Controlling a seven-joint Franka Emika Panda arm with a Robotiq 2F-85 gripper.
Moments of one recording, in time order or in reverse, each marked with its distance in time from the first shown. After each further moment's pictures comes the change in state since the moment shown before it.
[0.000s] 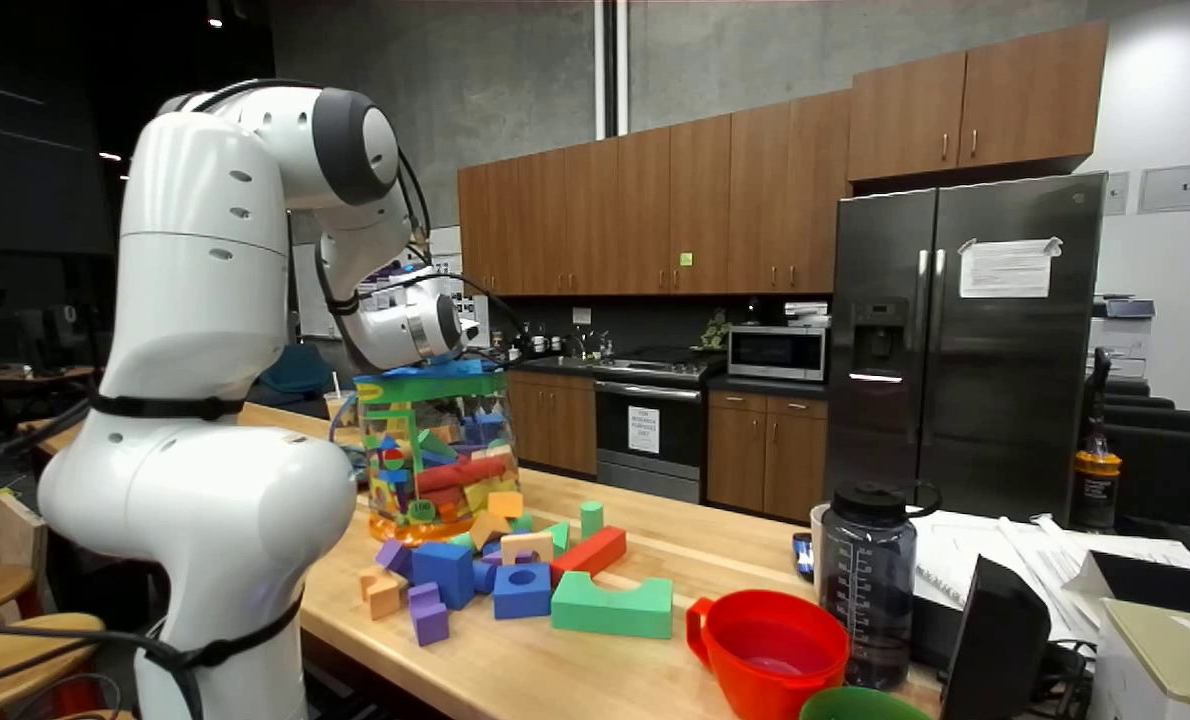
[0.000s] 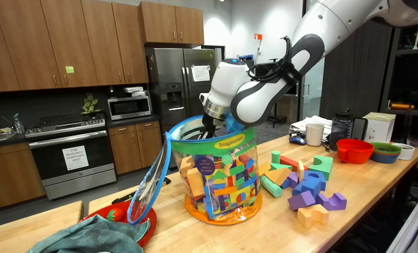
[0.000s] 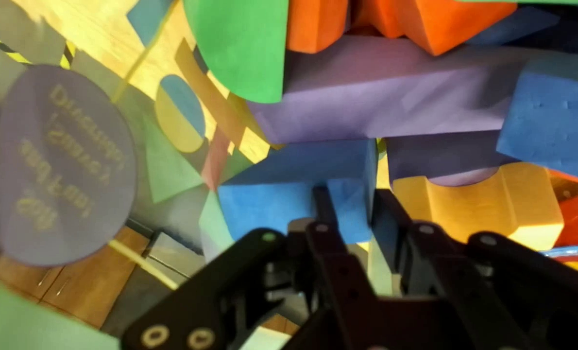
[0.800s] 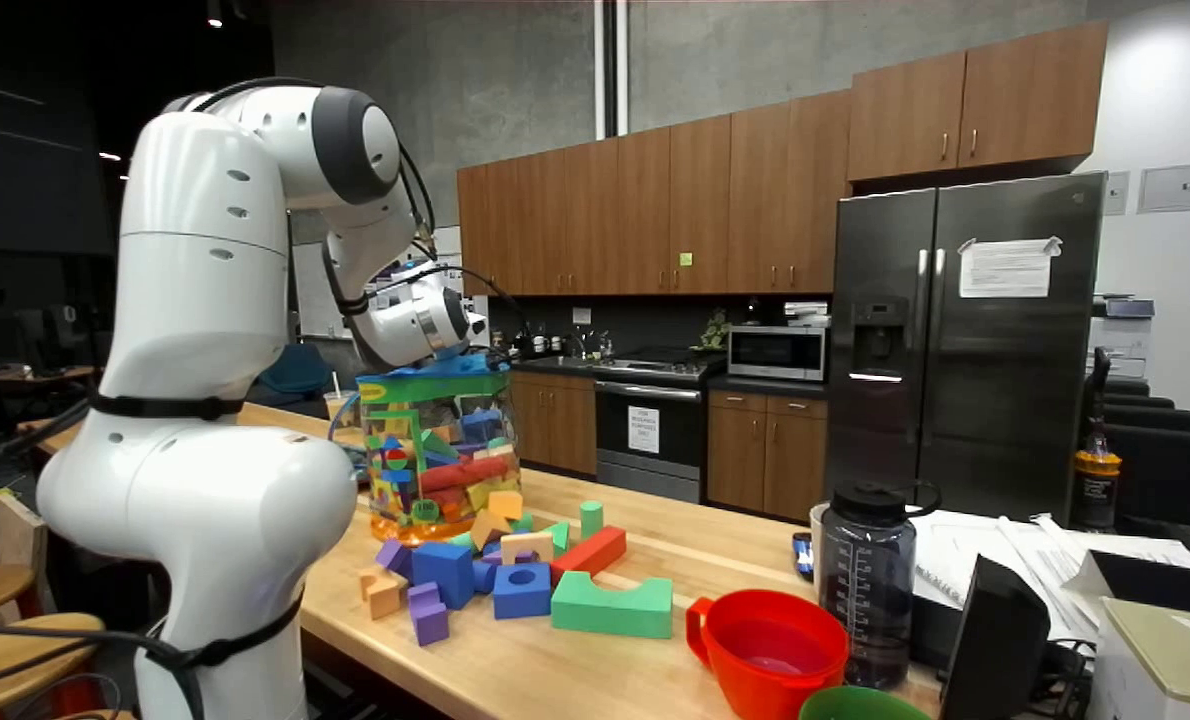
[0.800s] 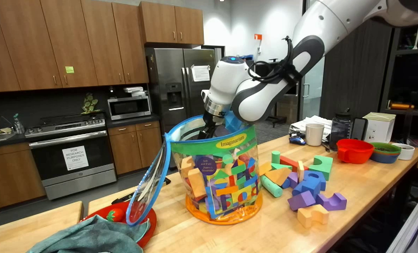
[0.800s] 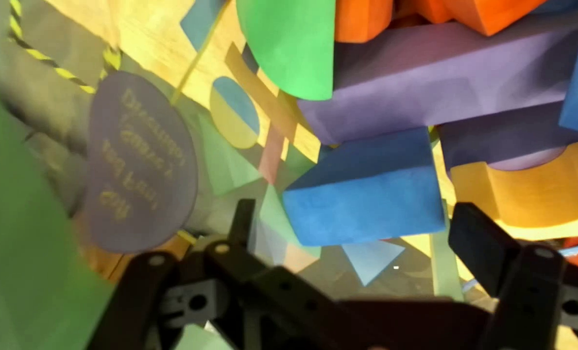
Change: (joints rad) arm 0.010 0.000 -0.036 0.034 -0.122 -0.036 0.161
